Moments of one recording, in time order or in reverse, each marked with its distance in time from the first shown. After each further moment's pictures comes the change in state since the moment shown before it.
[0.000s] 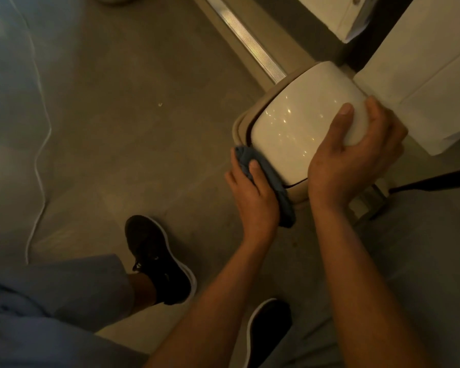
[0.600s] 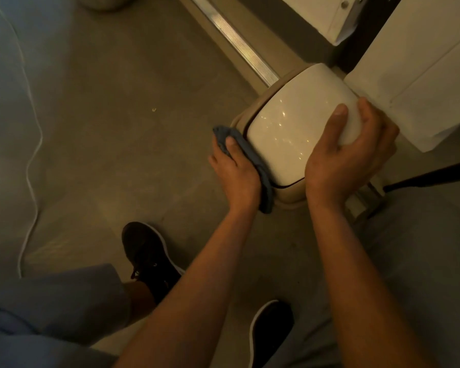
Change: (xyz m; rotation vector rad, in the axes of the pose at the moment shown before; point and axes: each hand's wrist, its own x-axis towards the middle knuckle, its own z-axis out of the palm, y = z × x) left_hand 0.052 0.015 -0.003 -0.065 0.070 -0.043; right_hand -0.003 -0.001 0.002 0.014 0.031 0.003
